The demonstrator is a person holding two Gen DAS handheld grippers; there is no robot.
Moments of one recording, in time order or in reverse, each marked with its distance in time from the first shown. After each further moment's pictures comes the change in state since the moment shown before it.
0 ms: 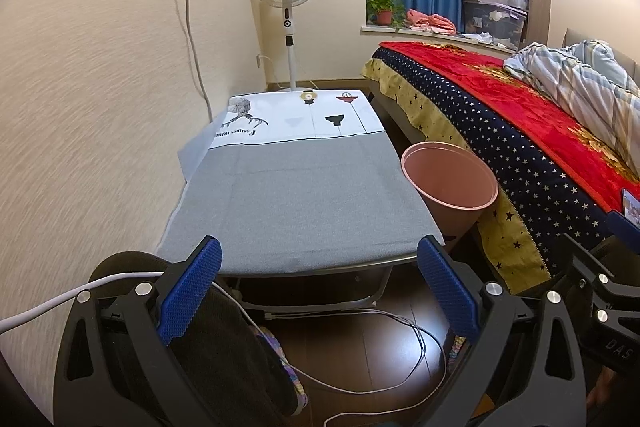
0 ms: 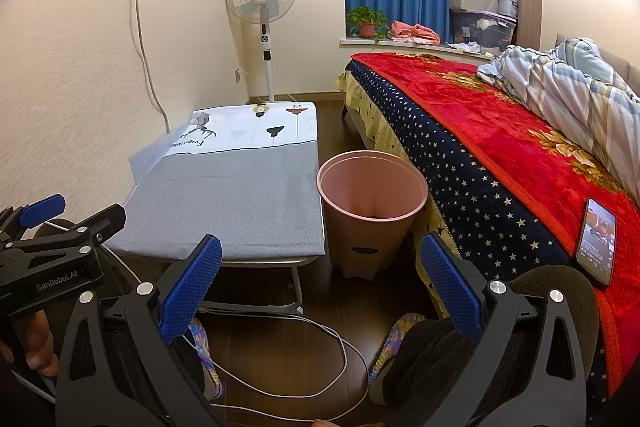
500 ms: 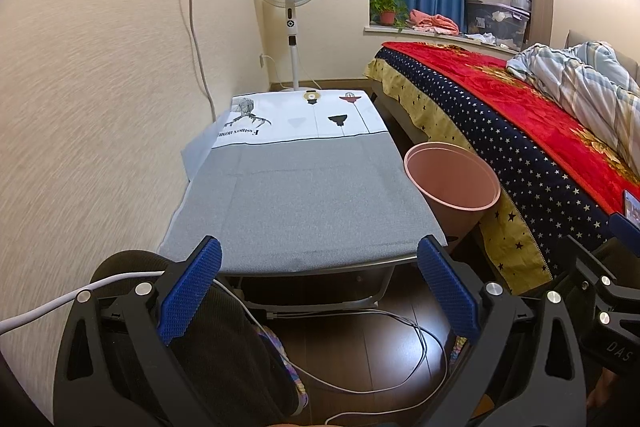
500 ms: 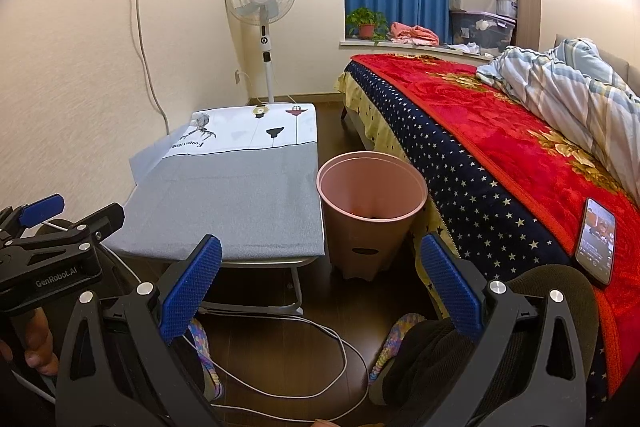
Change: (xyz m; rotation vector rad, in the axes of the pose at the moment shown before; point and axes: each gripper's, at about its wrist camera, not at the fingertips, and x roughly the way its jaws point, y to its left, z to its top) left arm -0.001 0.003 0.006 -0.008 0.001 0.008; right arm -0.002 -0.001 0.000 0.002 -0.006 0.000
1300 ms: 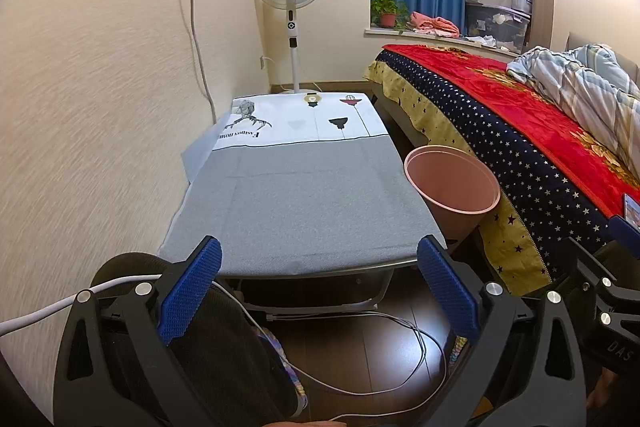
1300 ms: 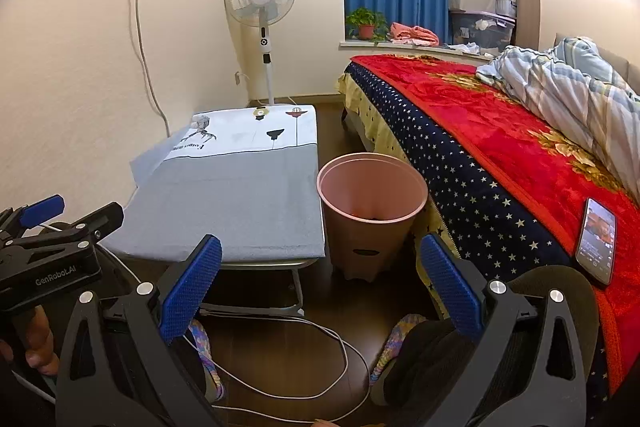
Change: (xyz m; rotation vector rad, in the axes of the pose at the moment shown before) left arm -0.002 -0.001 0.002 -0.001 -0.003 0.000; right arm 0.001 0.001 0.001 0.001 -0.002 0.003
